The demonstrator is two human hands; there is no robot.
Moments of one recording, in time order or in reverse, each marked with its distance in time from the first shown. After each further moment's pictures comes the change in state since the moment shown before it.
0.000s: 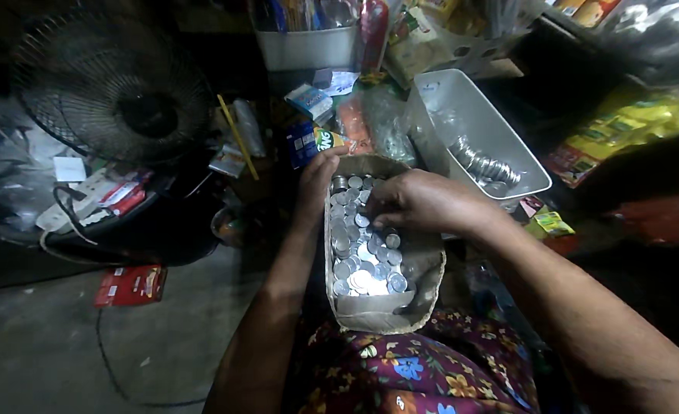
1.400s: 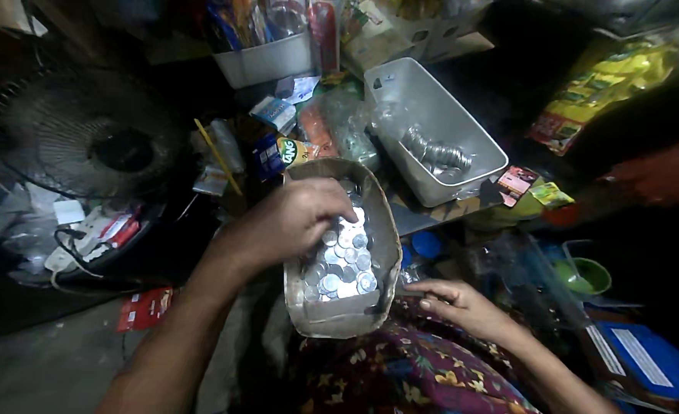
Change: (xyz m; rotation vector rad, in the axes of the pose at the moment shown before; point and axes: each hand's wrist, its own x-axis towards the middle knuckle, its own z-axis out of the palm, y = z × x) left_hand -0.018 0.091 0.012 0.915 -0.829 0.559; right_hand -0.165 0.037 0.156 0.851 0.331 0.167
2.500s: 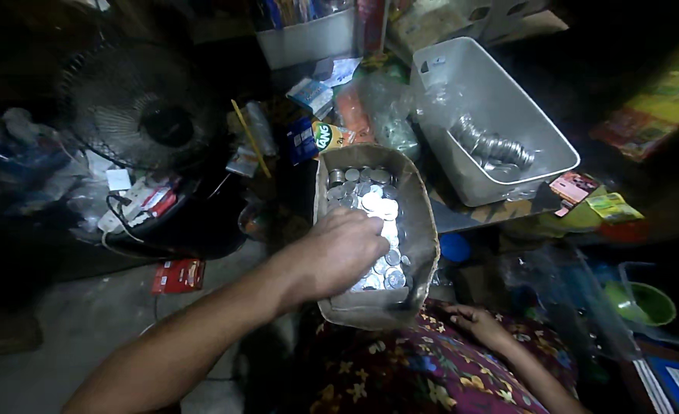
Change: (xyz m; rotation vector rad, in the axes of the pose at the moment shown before) left_hand -0.012 0.029 0.032 0.281 -0.437 -0.157; right_hand -0.030 0.150 0.011 -0.088 -0.040 0.698
